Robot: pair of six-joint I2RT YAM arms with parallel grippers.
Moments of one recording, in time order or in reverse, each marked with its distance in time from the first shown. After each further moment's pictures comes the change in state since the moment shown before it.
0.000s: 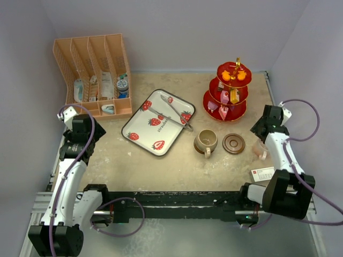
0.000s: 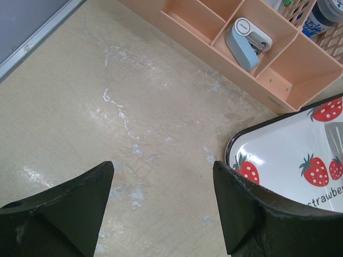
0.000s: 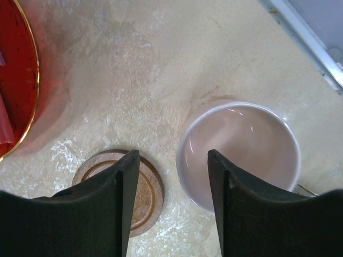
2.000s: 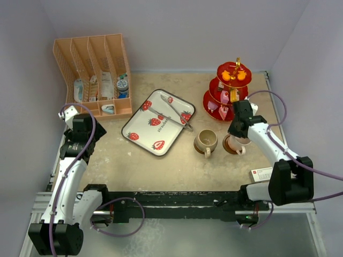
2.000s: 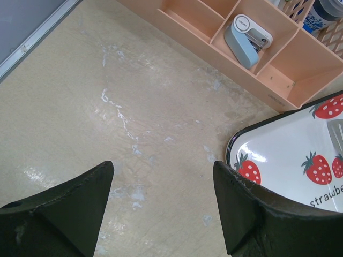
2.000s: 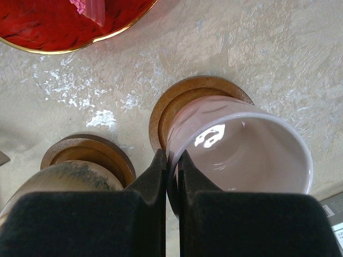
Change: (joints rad) left arm 0.000 0.018 0.000 0.011 0.009 0.015; right arm 0.383 0.154 0.113 -0.129 -0.042 0.107
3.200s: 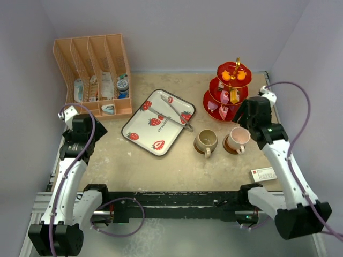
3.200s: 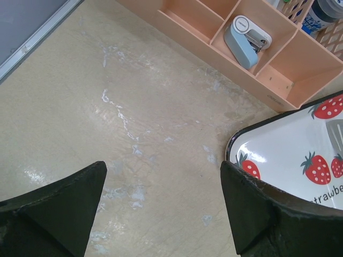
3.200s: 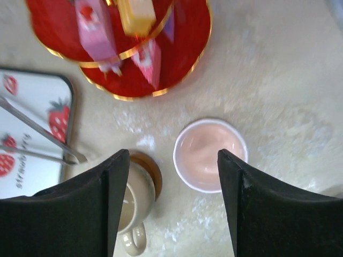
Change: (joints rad) left arm 0.000 -0.002 0.000 -0.002 0.002 0.000; right arm 0.005 -0.283 0.075 -0.053 0.021 -0.053
